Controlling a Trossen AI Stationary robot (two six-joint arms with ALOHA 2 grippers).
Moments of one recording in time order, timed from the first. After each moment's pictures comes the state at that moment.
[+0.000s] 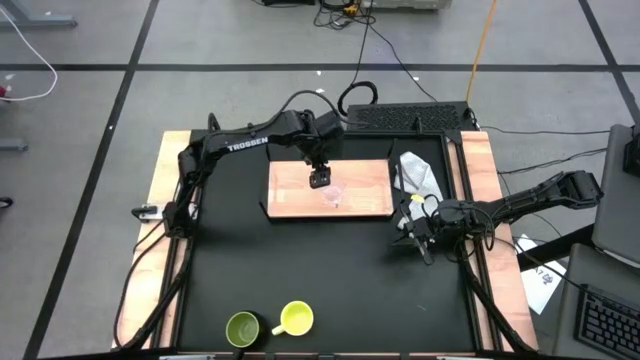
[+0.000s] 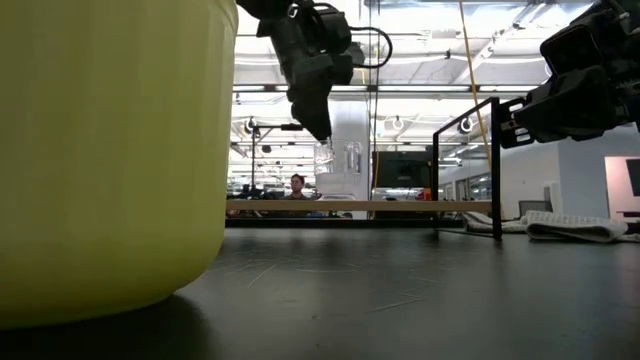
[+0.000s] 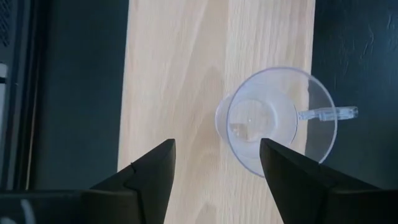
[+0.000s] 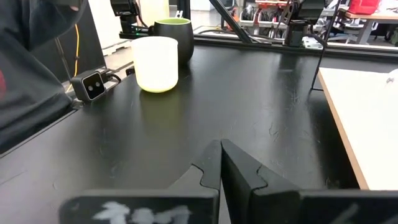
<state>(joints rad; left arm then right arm) 0.37 2.07 1.99 -1.11 0.15 0.24 0.12 0.79 0.02 0.57 -0.24 -0.03</state>
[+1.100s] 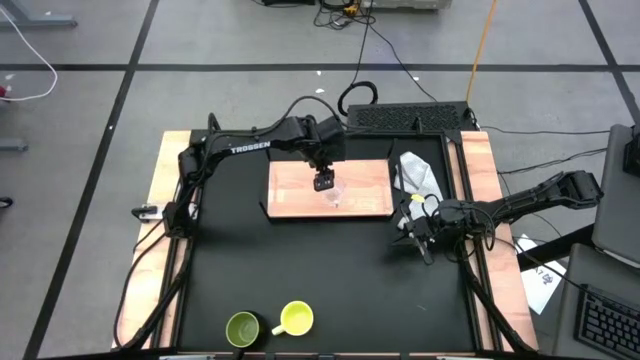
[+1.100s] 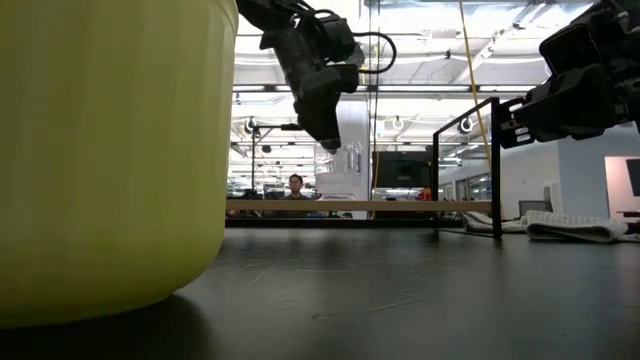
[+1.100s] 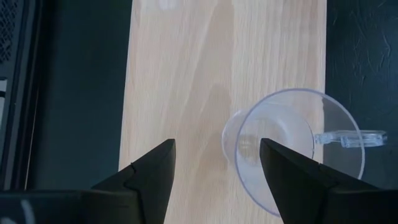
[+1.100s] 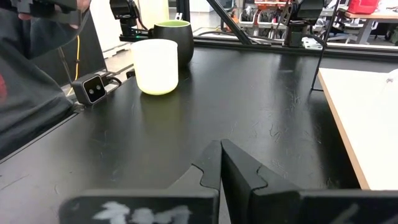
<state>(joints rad) 0.36 2.07 1.91 -0.97 0.14 0.25 0.12 0.79 0.02 0.58 -0.24 -0.02</state>
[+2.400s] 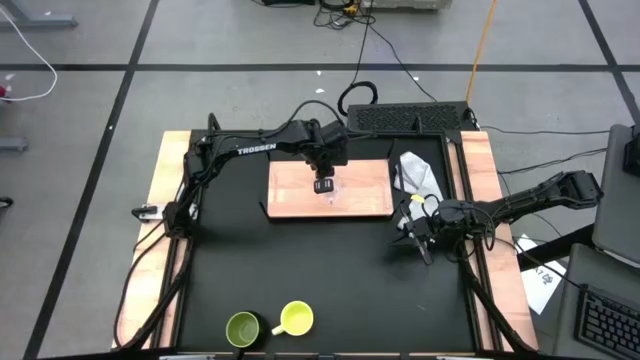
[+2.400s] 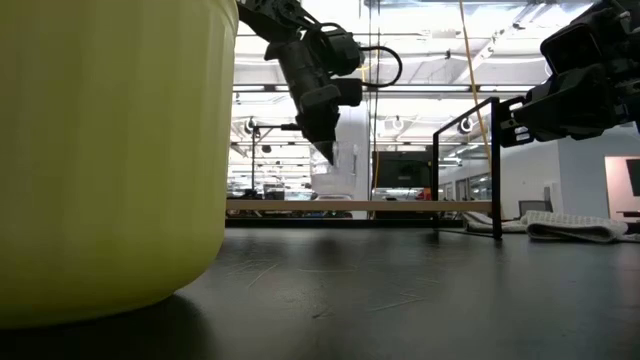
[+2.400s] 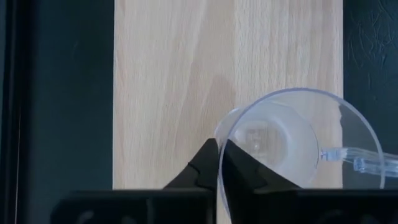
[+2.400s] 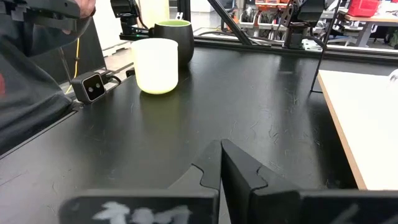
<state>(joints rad) 0.36 2.12 1.91 -0.97 0.13 0.31 0.12 0.79 0.02 0.58 -0.24 -0.04</state>
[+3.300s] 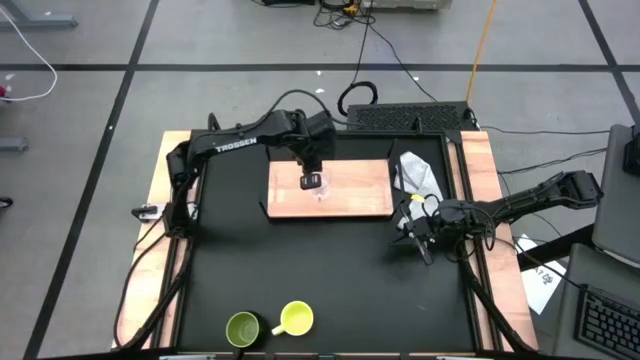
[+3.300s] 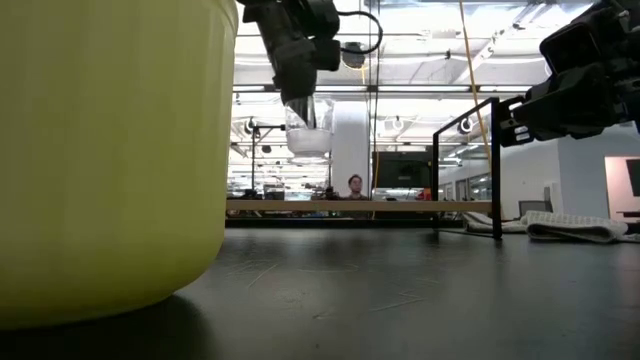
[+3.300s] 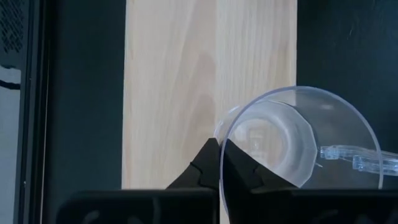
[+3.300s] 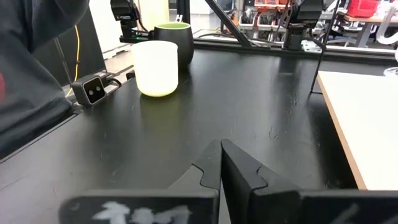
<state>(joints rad) 0.35 1.98 1.92 -1.13 0.13 0.28 0.12 0.79 0.02 0.59 -0.24 -0.03</state>
